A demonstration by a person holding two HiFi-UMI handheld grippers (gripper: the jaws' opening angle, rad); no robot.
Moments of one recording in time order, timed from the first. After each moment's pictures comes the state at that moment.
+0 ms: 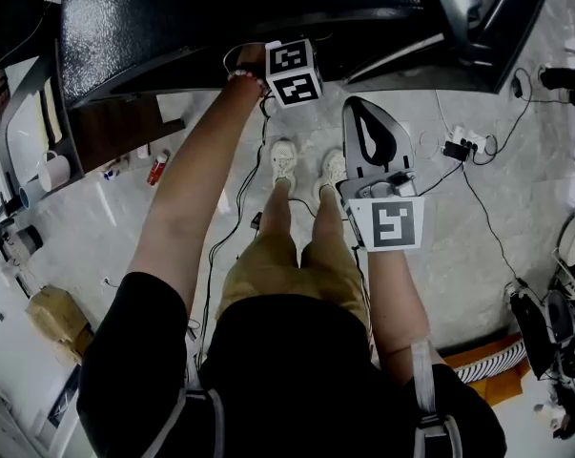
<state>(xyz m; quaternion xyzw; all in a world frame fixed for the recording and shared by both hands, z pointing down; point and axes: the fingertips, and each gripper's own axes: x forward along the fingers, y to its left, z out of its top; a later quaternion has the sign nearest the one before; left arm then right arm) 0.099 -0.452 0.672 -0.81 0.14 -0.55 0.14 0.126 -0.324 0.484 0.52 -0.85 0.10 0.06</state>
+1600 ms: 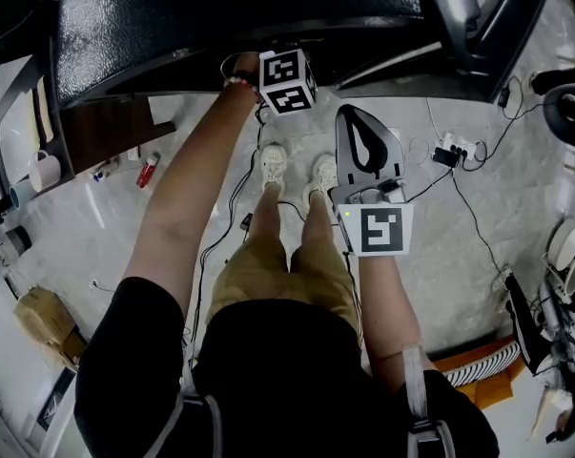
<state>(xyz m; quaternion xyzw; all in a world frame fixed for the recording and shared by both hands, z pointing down) 0.101 -0.458 0.671 -0.81 0.18 -0.53 0.16 0.123 -0.328 0.479 0.54 -0.84 0.10 0.05</state>
